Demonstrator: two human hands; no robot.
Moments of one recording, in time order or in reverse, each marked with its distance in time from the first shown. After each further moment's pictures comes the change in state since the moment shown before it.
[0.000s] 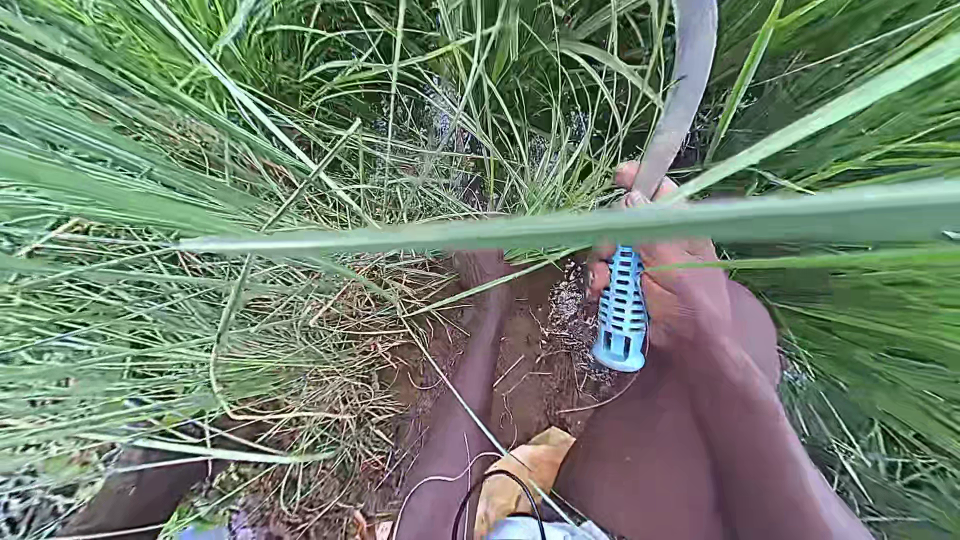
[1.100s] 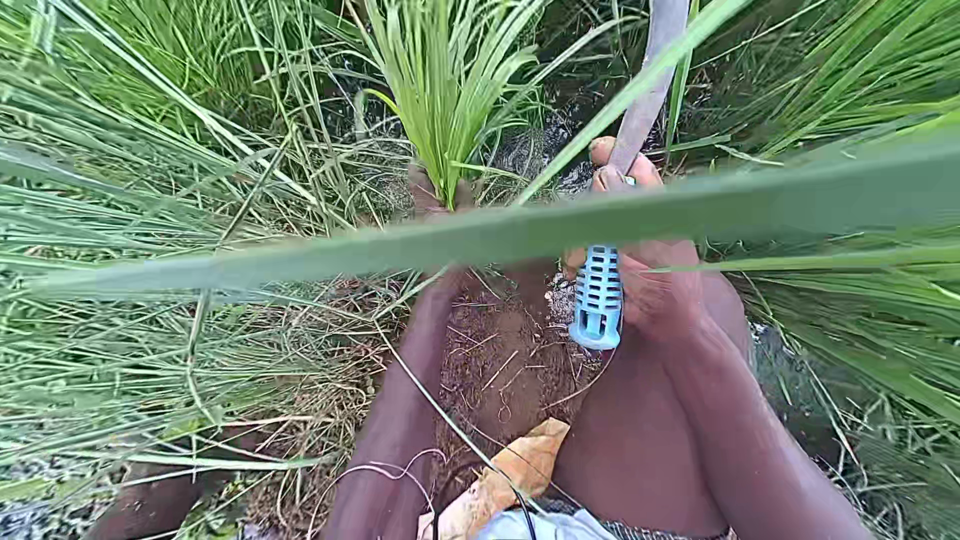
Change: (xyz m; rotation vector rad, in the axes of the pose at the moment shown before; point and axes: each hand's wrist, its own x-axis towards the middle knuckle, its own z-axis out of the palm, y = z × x) left_hand 0.041 0.023 -0.064 -0.881 0.172 0.280; right_hand -0.008 -0.006 -0.008 0.069 0.041 -0.046
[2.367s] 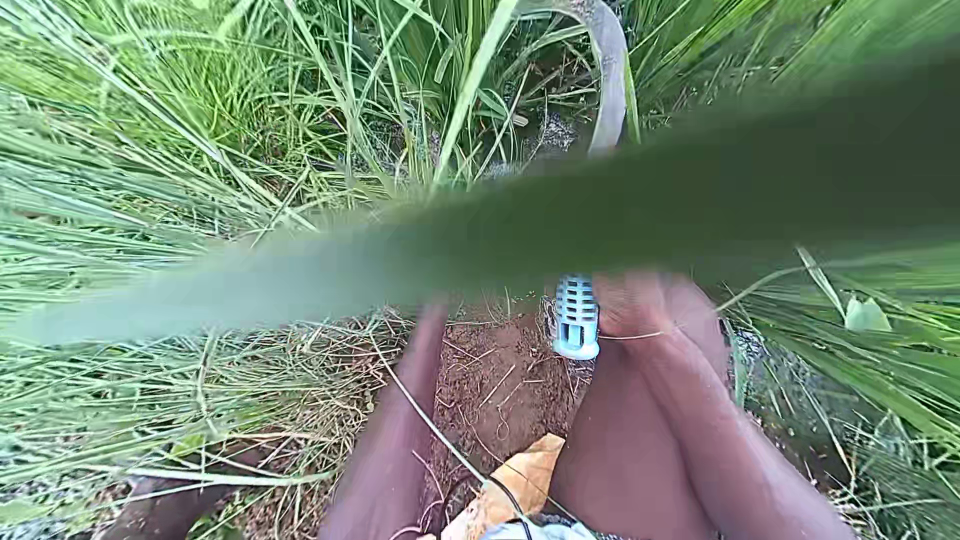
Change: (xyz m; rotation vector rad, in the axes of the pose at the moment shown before) left_hand -0.025 -0.001 -0.001 0.478 -0.036 -0.606; right_hand -0.002 0.003 -0.002 0.088 -0.041 0.049
